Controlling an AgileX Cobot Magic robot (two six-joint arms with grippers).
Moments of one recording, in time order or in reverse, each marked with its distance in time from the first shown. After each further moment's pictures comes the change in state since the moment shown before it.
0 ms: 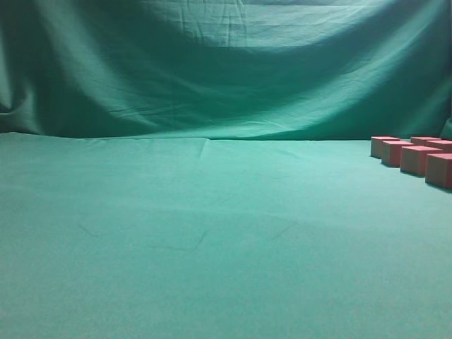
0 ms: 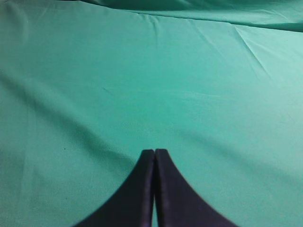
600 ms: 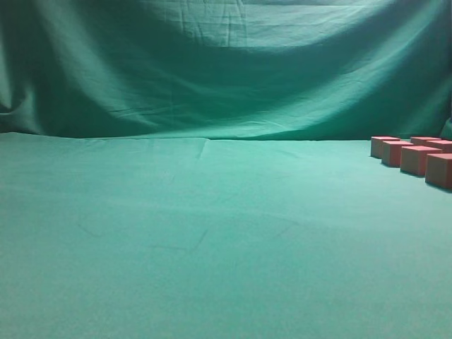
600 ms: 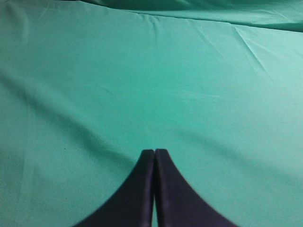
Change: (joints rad) left arm 0.000 0.000 0.000 0.000 0.000 0.000; right arm 0.000 0.000 0.000 0.000 0.000 0.000
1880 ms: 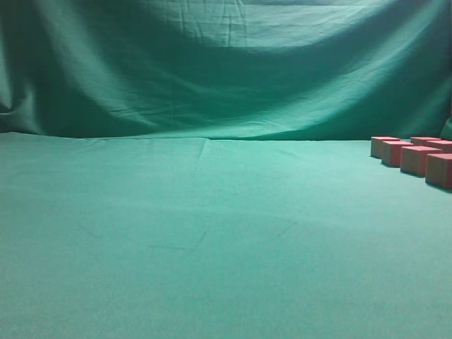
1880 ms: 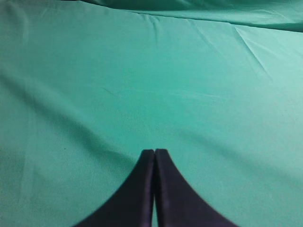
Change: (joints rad) left arm 0.000 0.000 0.000 0.000 0.000 0.000; right arm 0.000 0.207 -0.355 0.115 -0.018 0.090
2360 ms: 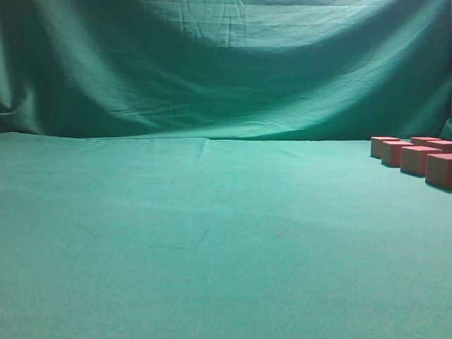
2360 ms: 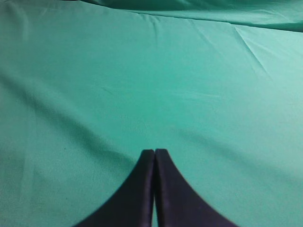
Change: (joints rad) left arm 0.000 0.000 0.000 0.000 0.000 0.000; right arm 0.000 0.498 -0.267 0.105 0.519 -0.333
